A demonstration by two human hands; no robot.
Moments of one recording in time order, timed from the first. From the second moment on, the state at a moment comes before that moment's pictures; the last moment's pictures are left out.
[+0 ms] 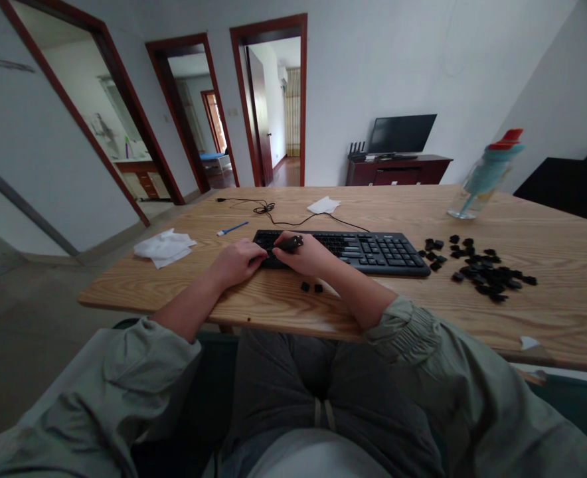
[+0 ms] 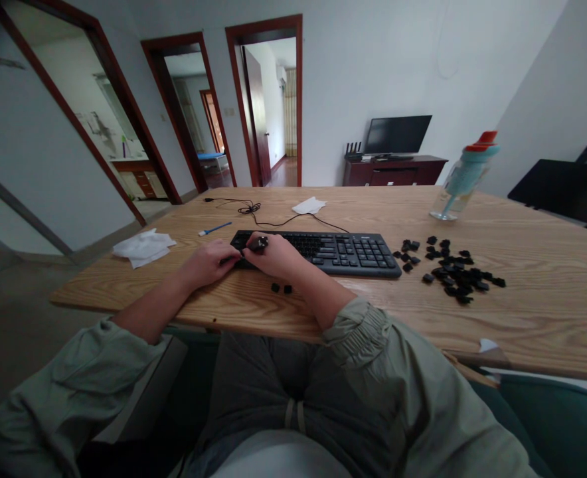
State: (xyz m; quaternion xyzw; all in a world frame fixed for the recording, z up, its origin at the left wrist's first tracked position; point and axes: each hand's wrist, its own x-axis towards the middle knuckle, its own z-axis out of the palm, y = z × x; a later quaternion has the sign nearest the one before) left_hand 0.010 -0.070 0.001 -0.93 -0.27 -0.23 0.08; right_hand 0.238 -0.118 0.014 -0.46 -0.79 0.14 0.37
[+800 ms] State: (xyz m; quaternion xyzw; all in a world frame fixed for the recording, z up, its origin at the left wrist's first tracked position) left_hand 0.001 -0.062 0.015 -0.88 -0.39 -0.27 0.00; right_hand 0.278 -0.125 0.051 -0.45 -0.69 0.29 0.50
